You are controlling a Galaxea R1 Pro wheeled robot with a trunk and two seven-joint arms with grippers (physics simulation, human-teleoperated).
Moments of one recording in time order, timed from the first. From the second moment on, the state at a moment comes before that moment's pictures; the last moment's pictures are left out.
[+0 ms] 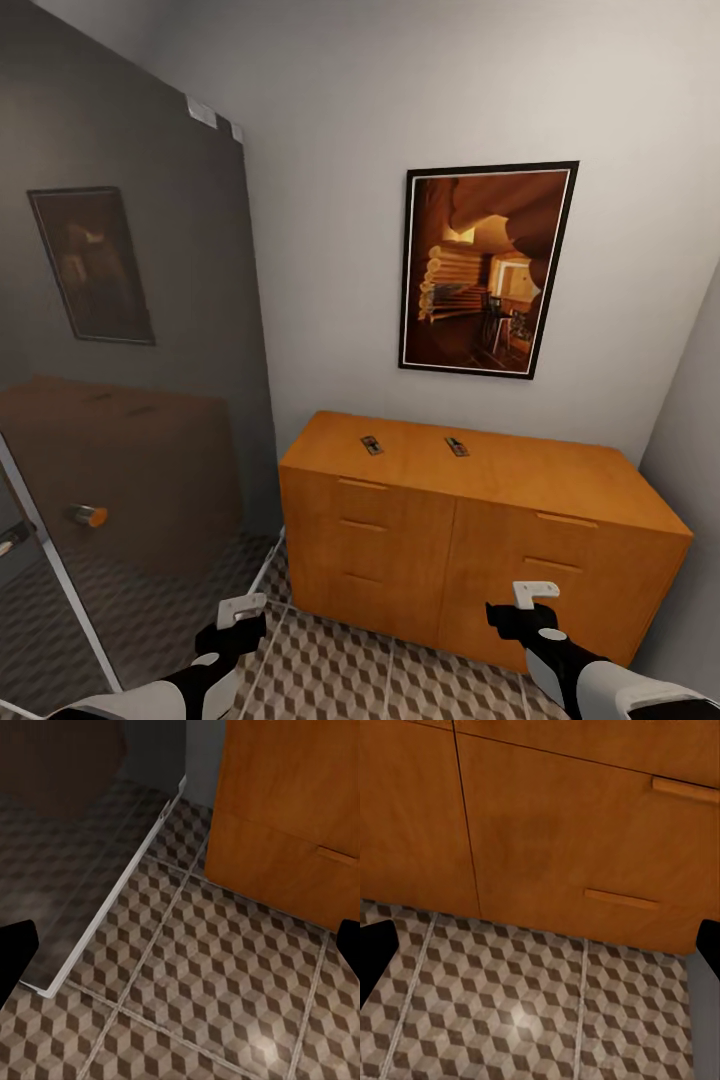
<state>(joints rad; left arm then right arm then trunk) -0.66 -0.04 -0.20 0.06 0.33 -0.31 0.14 -0.69 -0.10 0.15 0.01 -0.13 -0.18 -0.06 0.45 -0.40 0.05</state>
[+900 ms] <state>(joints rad) -0.68 -0.09 -0.22 -0.96 0.32 0.43 0.24 -0.70 -0.12 0.13 -0.77 -0.14 0.18 -0.06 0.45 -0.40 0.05</state>
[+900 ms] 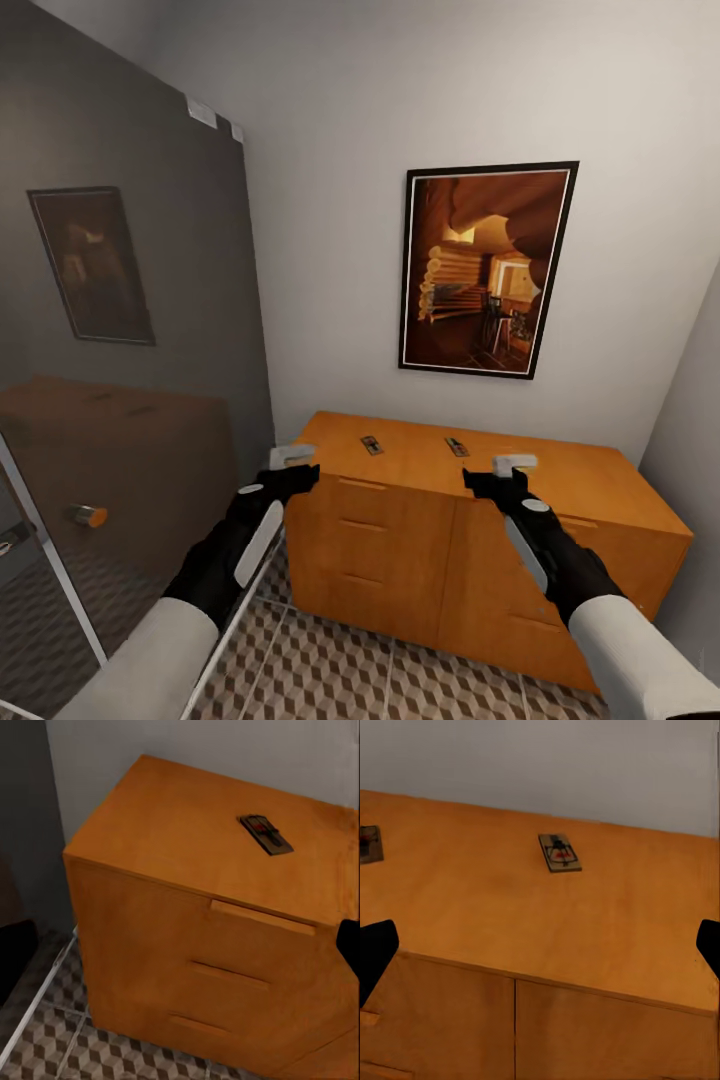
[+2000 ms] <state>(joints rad) -0.70 -0.17 -0.22 -0.98 0.32 0.65 0.27 -0.74 -0.14 0.07 -0.93 -0.14 0.45 -0.05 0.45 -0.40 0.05</state>
